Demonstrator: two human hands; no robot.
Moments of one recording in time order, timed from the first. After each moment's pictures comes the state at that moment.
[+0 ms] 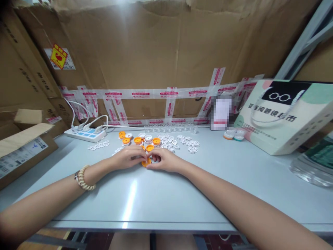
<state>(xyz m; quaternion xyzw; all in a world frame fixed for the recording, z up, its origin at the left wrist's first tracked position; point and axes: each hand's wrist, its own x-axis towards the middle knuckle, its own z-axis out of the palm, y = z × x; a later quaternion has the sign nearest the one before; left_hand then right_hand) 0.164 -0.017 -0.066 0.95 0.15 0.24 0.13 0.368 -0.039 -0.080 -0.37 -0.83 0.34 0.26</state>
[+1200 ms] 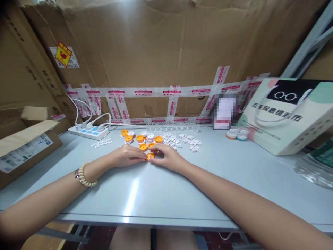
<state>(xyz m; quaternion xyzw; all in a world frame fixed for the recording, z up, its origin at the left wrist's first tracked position) 0.150 -0.019 -0.066 0.97 0.11 0.23 0.07 0.369 -0.041 -0.091 -0.34 -0.82 0.26 0.37</state>
